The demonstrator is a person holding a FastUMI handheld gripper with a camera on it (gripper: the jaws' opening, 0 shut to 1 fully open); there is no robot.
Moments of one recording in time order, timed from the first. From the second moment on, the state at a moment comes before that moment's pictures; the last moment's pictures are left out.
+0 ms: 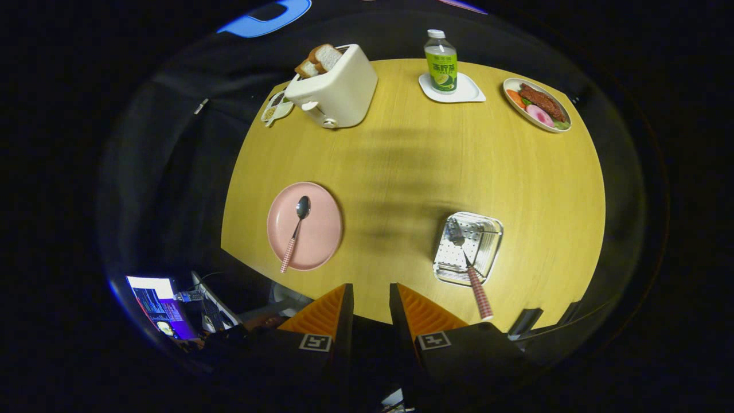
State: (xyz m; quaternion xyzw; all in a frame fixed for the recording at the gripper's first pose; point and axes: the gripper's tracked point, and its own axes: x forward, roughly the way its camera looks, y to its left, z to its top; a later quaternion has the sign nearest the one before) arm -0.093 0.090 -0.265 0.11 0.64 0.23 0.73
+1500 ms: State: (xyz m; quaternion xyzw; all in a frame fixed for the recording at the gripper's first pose) arm -0.134 0.312 -0.401 0.12 0.72 0.21 0.65
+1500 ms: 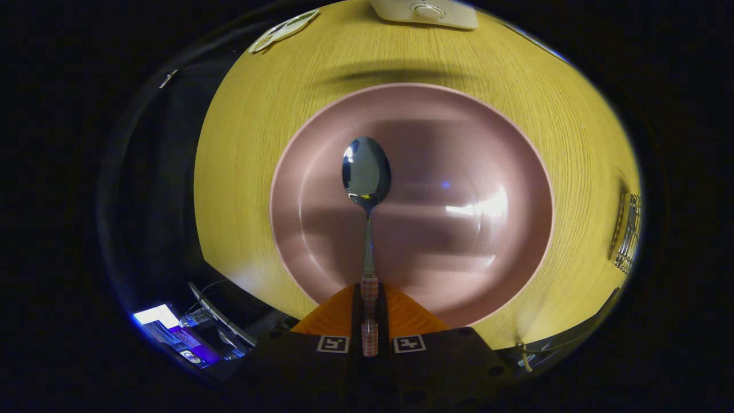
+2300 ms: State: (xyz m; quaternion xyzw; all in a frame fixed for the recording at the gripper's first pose) arm -0.117 0.111 -0.263 0.16 0.67 0.26 0.67
